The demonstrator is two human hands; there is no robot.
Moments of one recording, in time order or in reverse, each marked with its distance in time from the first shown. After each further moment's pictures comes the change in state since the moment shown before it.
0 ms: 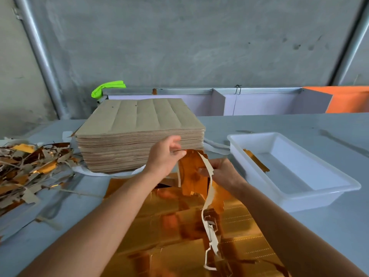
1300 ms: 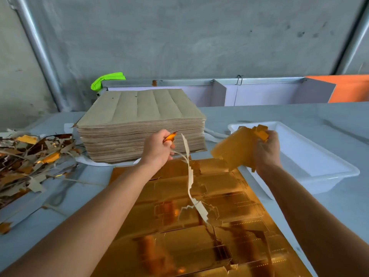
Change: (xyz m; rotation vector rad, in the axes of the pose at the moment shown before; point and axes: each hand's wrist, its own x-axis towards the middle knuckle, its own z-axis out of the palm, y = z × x) left_hand -0.001 -0.018 -0.002 -0.021 0.050 -0.061; right_hand 0.001 0.019 -0.065 0.217 0.731 0.056
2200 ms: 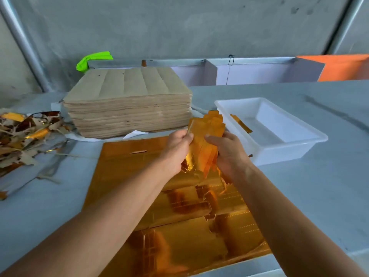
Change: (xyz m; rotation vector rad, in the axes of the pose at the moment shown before) left_hand -0.092 0.048 0.053 -0.505 -0.247 -0.298; right_hand -0.111 -0.013 -0.014 0.457 -0.481 0.374
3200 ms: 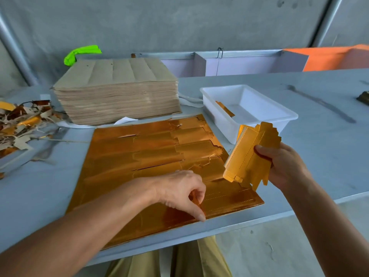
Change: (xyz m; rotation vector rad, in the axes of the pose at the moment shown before) left_hand -0.100 -0.033 0.002 1.123 -0.947 0.380; right_hand -0.089 -0.007 -0.142 -0.088 0.205 -0.057
